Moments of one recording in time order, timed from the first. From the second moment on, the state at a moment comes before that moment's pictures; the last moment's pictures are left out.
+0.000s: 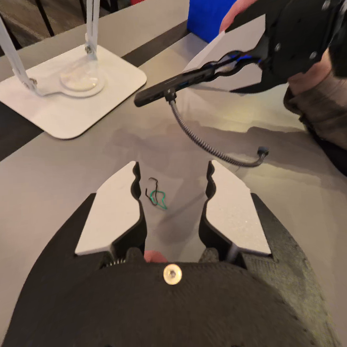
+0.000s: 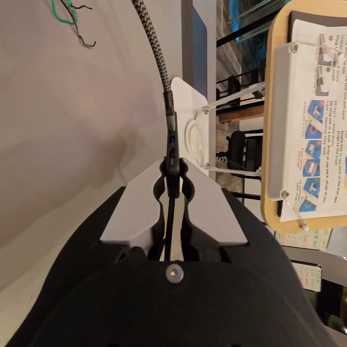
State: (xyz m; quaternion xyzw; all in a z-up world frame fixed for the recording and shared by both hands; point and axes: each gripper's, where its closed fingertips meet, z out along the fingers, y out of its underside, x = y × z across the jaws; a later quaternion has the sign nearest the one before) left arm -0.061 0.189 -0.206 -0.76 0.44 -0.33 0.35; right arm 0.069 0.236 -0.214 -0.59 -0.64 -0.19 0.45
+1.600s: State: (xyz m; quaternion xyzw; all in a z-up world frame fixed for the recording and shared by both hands) left arm -0.075 0.216 -0.210 -0.78 0.45 -0.20 0.38; right arm 0.001 0.089 -0.193 -0.60 -0.73 0.13 0.31
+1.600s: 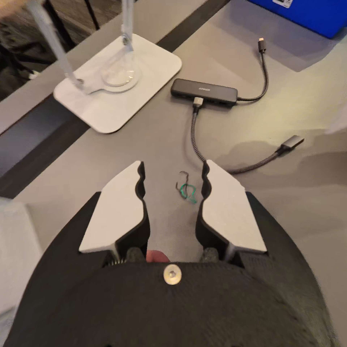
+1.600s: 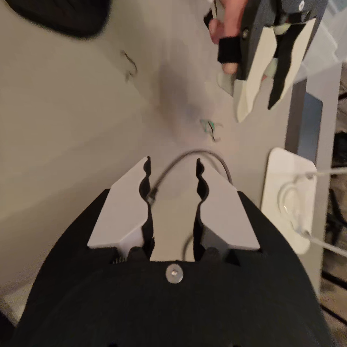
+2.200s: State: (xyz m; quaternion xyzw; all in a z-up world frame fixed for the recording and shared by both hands) left arm -0.078 0.260 -0.138 -0.76 0.30 -0.20 0.54; right arm -0.135 0.036 -0.293 -0.66 -0.67 0.18 0.27
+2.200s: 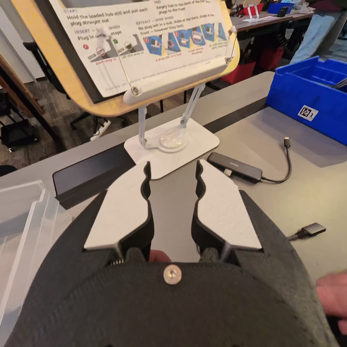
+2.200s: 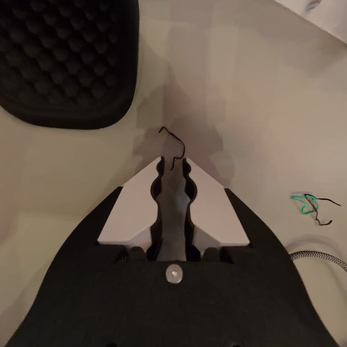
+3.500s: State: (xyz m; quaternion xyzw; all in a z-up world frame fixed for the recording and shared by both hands) left arm 0.036 0.151 -0.096 -0.60 0.39 -0.58 0.39; right arm 0.044 0.175 -0.068 -0.41 -0.58 -0.30 0.64
